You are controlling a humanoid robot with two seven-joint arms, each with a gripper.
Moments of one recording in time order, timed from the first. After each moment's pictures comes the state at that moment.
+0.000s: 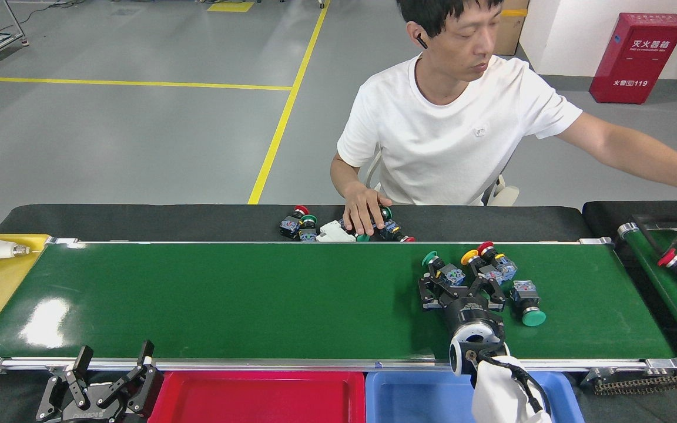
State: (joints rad) left arm 0.26 0.13 0.15 -1.76 -1.33 -0.07 0.03; right arm -0.41 0.05 0.26 -1.05 1.34 0.19 0.09
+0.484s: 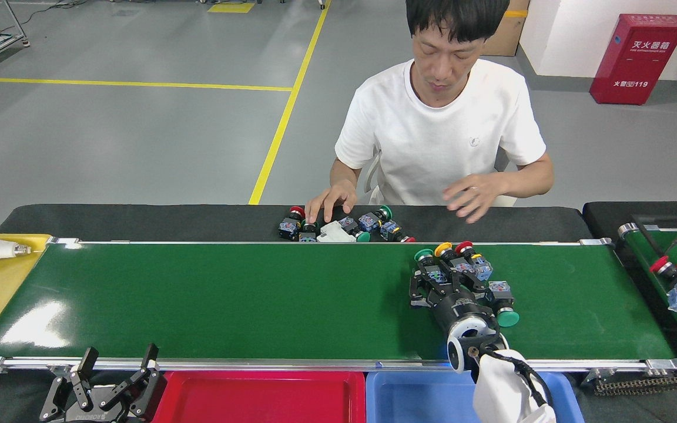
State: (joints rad) left arm 0.27 0.12 0.22 -1.76 -1.33 -0.19 0.03; right arm -0.41 0.04 0.26 -1.09 1.29 0.07 0.16
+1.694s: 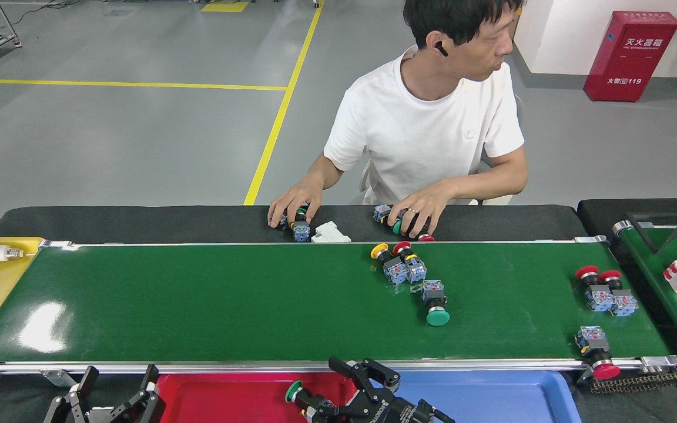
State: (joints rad) left arm 0.32 0.05 0.27 -1.76 -1.39 -0.27 0.03; right arm -0.03 0.06 0.27 -1.64 1.17 -0.40 0.27
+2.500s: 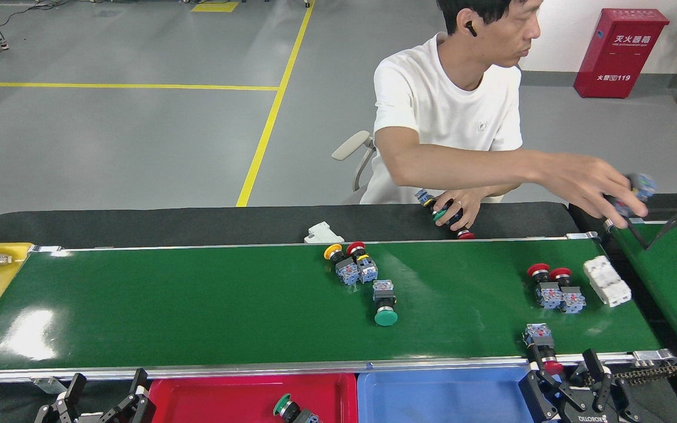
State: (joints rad) left arm 0.34 0.05 0.29 -1.76 -1.39 -0.24 0.03; right arm 0.28 -0.02 -0.18 -1.76 1.19 -0.18 -0.04
